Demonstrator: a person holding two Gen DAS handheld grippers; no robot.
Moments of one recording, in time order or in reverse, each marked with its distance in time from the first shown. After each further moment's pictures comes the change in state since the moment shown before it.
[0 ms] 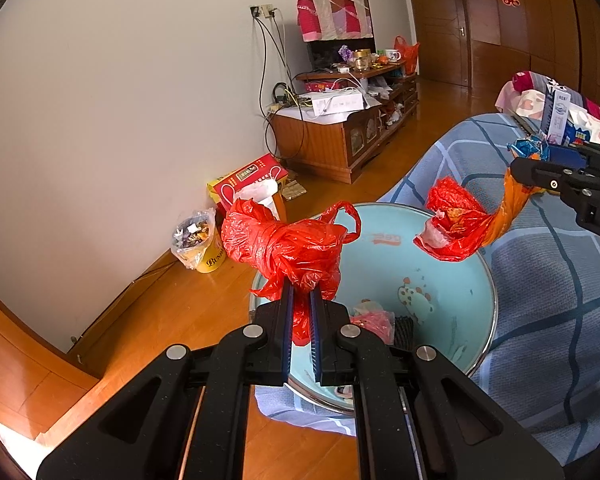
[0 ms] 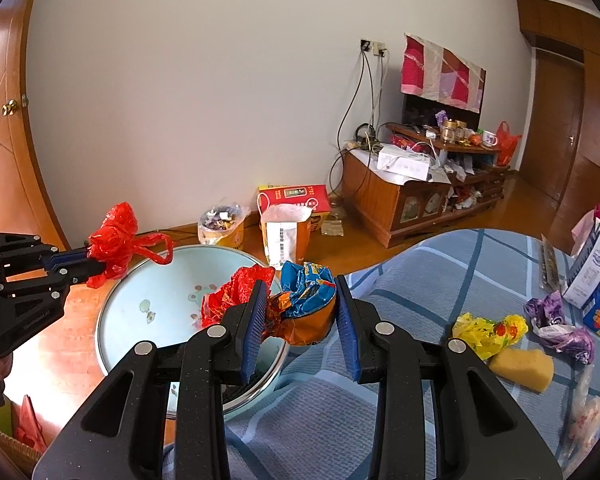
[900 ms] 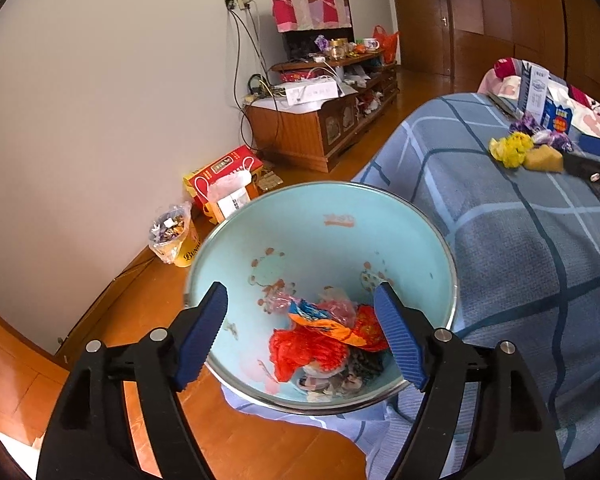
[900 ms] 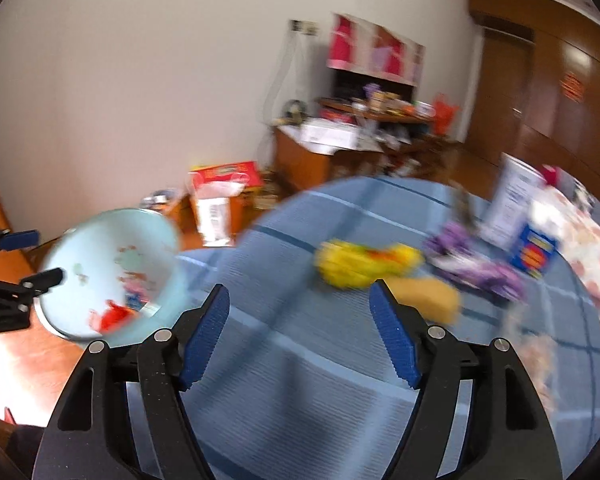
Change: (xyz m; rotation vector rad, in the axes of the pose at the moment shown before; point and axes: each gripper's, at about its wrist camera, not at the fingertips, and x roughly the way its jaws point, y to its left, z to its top) left arm 0.011 -0.046 -0.013 0.036 0.032 -0.062; right arm -0.057 -0.082 -0.054 0.108 0.075 -0.252
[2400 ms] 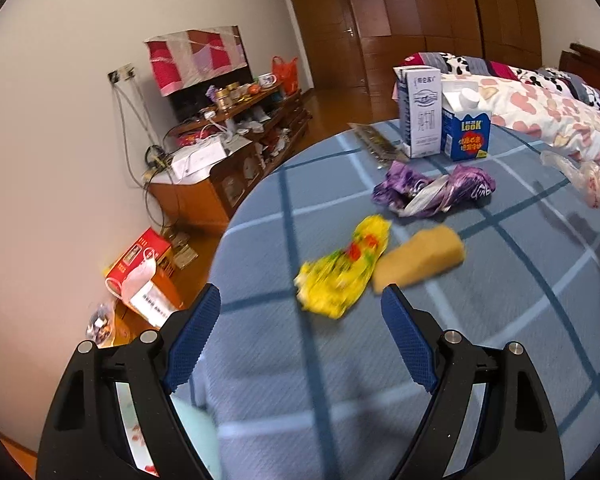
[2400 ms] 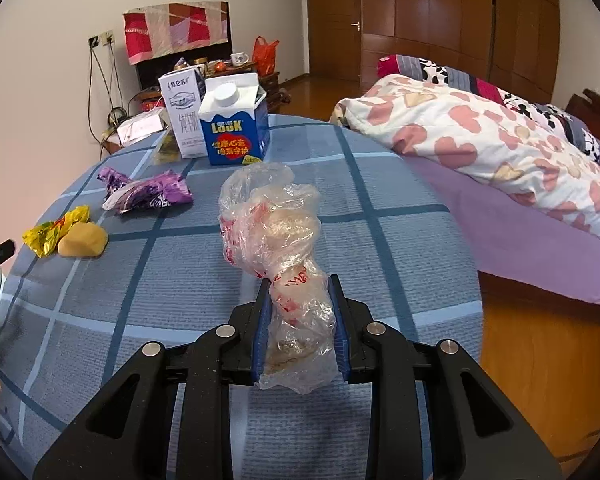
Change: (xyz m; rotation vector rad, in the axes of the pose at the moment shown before) left arm 0.044 -0.216 0.125 0.244 -0.134 -0.185; right arm -0.065 -0.254 -0.097 0.419 0.117 -0.327
